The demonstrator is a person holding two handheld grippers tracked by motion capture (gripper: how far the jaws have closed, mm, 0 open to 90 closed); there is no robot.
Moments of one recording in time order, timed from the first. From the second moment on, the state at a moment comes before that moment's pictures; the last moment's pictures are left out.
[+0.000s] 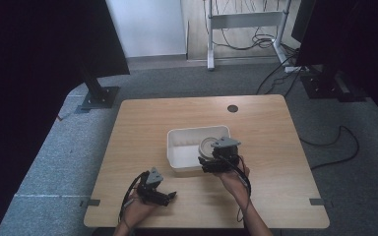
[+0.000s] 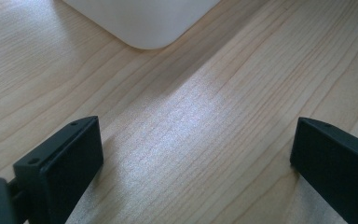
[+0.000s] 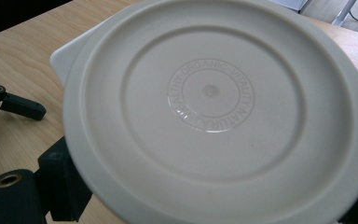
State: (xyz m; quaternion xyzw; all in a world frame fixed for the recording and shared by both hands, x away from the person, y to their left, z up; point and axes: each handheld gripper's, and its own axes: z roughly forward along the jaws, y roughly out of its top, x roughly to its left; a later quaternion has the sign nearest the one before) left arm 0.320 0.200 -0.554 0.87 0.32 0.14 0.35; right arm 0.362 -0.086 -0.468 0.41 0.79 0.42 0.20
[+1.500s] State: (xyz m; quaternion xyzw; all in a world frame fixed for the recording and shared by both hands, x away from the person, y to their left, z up) left arm 0.320 0.200 -0.554 0.87 0.32 0.14 0.35; right arm 0.407 -0.012 -0.513 0.38 0.81 0.39 0.20
